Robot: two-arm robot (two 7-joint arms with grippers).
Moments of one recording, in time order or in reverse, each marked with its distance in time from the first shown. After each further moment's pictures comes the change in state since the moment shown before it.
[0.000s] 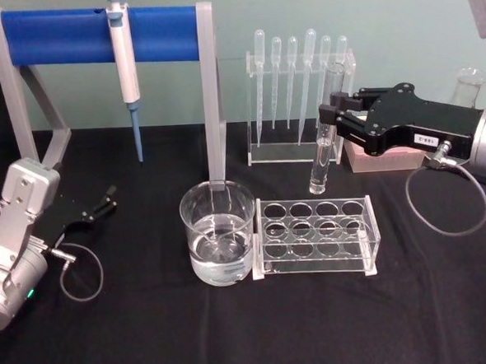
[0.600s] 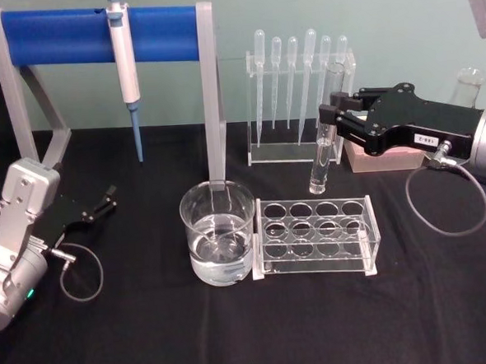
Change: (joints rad) left arm 0.000 0.000 0.000 0.000 0.000 0.000 0.000; right arm 0.000 0.000 0.000 0.000 0.001 0.000 0.000
